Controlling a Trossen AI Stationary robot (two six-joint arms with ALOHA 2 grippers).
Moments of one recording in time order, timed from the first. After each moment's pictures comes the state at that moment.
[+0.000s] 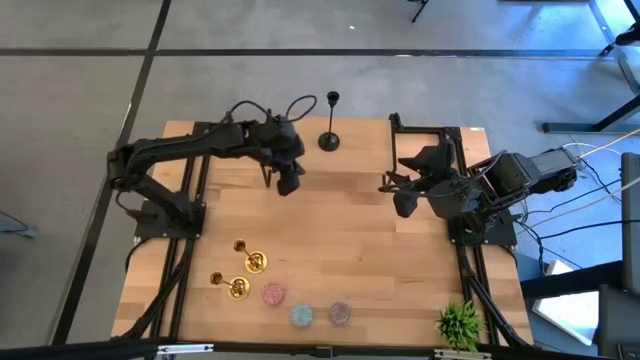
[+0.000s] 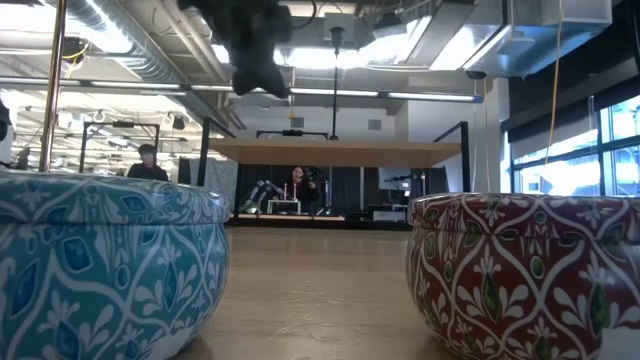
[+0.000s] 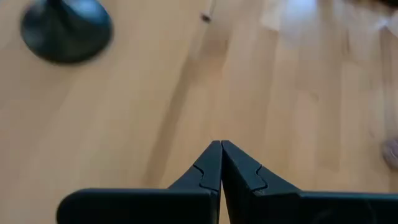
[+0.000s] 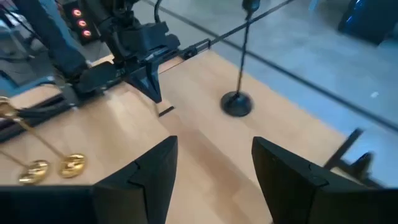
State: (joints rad) left arm 0.34 1.44 1.27 -0.71 0.18 -0.06; right arm 0.42 1.32 1.68 -1.23 0.87 0.82
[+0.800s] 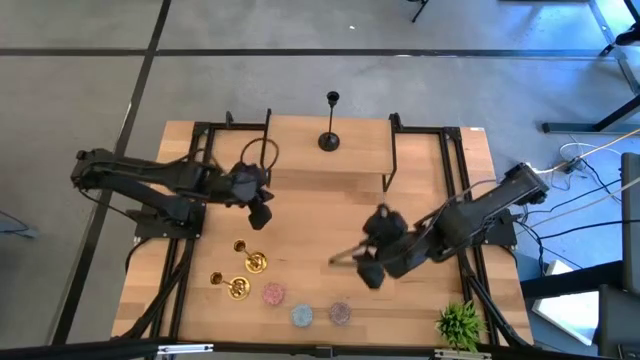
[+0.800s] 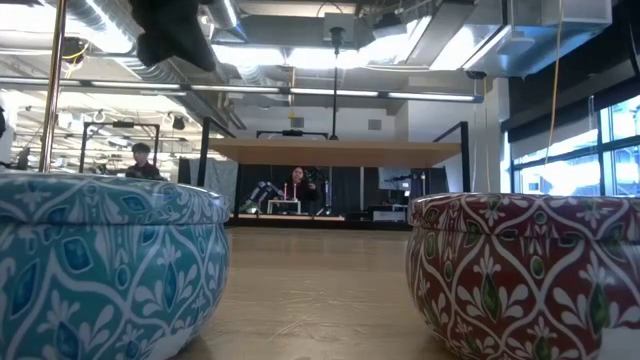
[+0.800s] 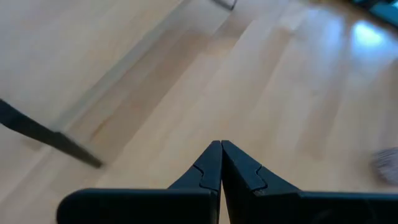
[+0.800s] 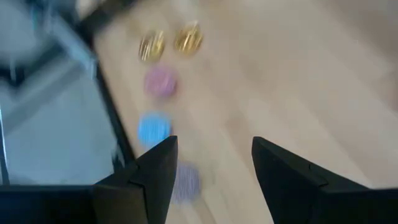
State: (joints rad) left arm -0.12 1.06 0.97 -0.74 -0.34 -0.62; right arm 0.56 1.62 1.68 -1.03 0.35 1.03
